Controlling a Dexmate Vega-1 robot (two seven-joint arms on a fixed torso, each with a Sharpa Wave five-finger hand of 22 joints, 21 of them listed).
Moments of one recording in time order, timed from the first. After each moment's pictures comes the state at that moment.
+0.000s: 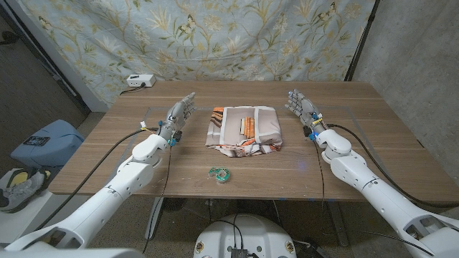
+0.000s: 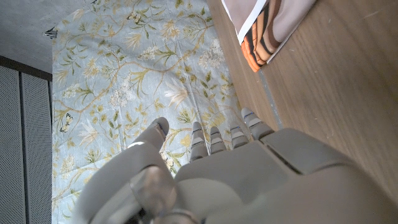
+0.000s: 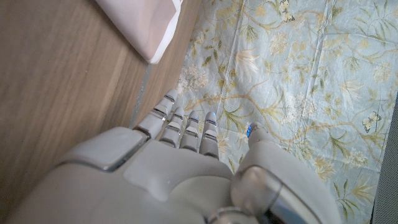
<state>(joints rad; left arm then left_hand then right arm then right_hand) 0.95 0.61 0.35 -1.46 -0.65 -0.27 -0.04 0.41 0.18 0.62 -0.02 0.18 0.15 -0.07 0.20 0.18 0.00 0.00 0.21 0.19 -0.03 0.09 0.18 0.17 0.09 0.11 0.22 0.18 -0.85 -0.52 -0.39 -1.35 0.63 0.26 0.01 0.36 0.13 0.29 0.02 0.19 0.25 -0.06 0.20 0.19 0.18 -0.01 0.20 0.20 0.10 -0.02 0.19 0.23 0.33 -0.02 0.19 0.17</state>
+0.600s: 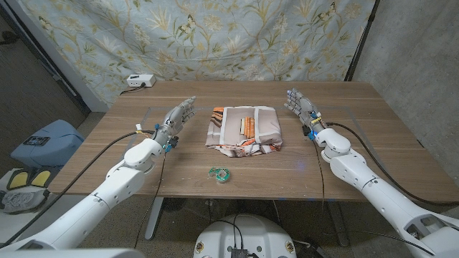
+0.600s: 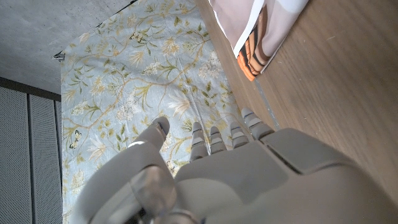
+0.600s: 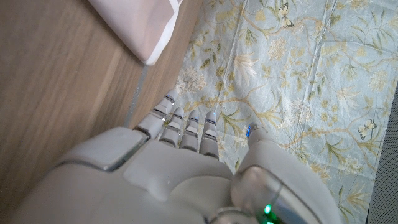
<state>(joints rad) 1.03 0.70 0.33 -1.58 -0.63 -0.25 -0.03 0.43 0.18 0.63 -0.03 0.18 0.15 -0.07 0.20 0.18 0.00 0.00 0.21 0.19 -0.03 0.09 0.18 0.17 0.09 0.11 0.22 0.18 -0.84 -0.52 -0.41 -1.36 0.60 0.25 0.00 0.36 0.13 0.30 0.02 0.19 0.25 -0.06 0.20 0.19 0.18 0.00 0.20 0.20 0.10 -0.01 0.19 0.22 0.32 -0.02 0.19 0.17</state>
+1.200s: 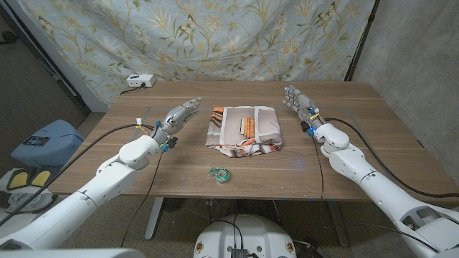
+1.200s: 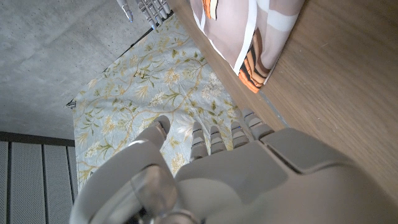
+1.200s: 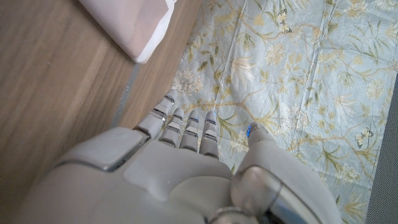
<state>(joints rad) 1.04 0.81 0.34 -1.68 -0.52 -0.20 -0.05 0.44 0.19 0.63 -0.04 0.18 0.15 -0.07 0.19 0.18 0.00 0.00 0.21 0.19 -0.04 0.10 0.18 0.17 0.08 0.12 0.22 0.18 -0.79 -0.52 -0.42 -1.32 0.58 0.24 0.03 0.36 0.13 0.30 0.01 0.19 0.24 -0.06 0.20 0.19 0.17 0.00 0.20 0.20 0.09 -0.01 0.19 0.22 0.32 -0.02 0.19 0.17</state>
